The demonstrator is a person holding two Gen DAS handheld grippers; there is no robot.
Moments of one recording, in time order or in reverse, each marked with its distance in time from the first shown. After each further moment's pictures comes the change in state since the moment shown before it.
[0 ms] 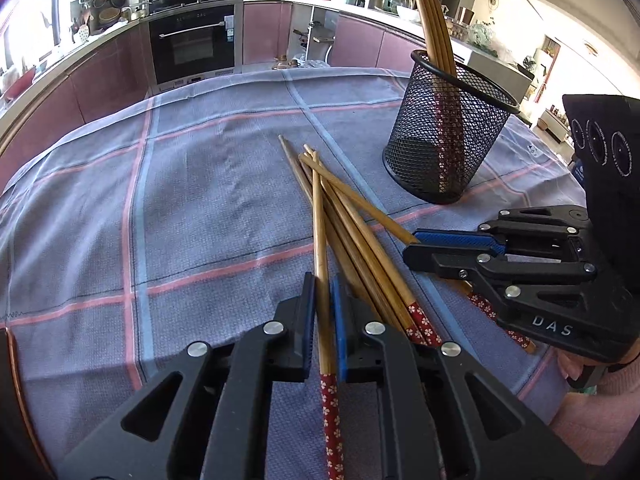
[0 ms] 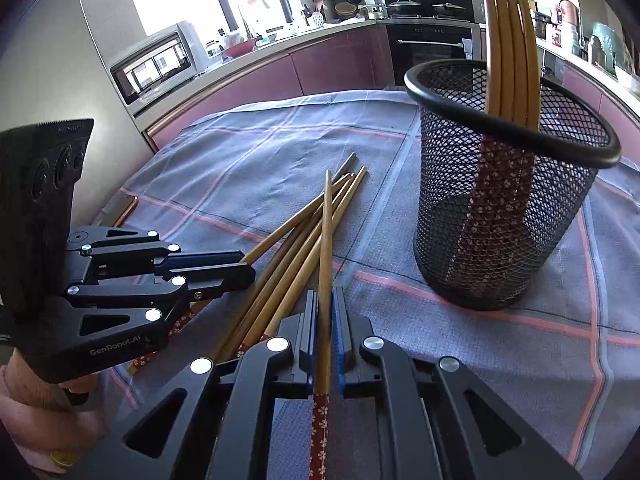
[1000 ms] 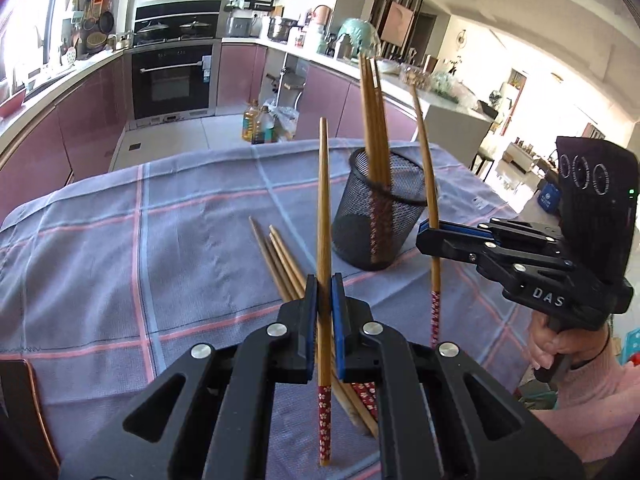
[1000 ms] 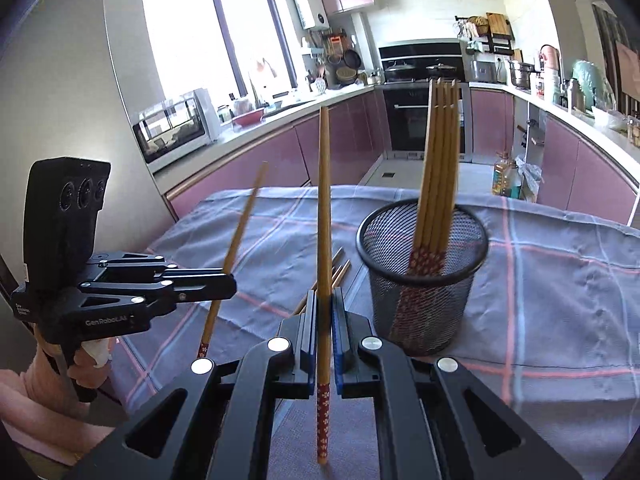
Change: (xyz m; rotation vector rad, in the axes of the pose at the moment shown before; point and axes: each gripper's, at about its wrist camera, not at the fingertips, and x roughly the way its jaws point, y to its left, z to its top) left arm -0.072 -0.011 0.028 -0.001 -0.177 -0.131; right arm -0.090 -0.010 0.011 -0.011 -0.256 0.001
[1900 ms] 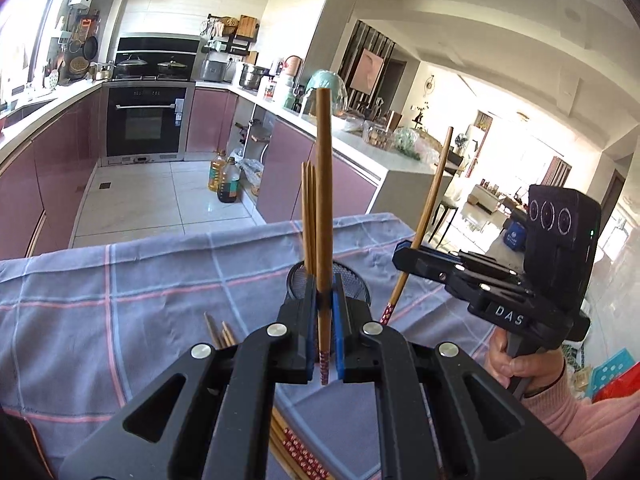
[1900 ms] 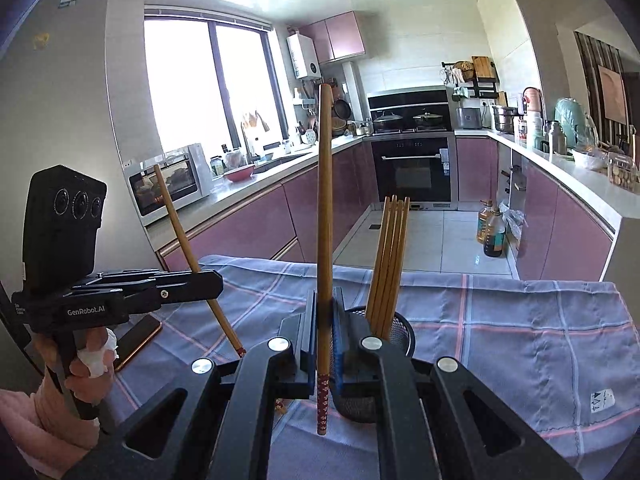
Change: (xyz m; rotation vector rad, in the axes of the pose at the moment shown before) left arm -0.041 -0.031 0.074 -0.007 -0.180 -0.130; right arm -0.046 -0.029 0.053 -0.017 -0.180 -0.035
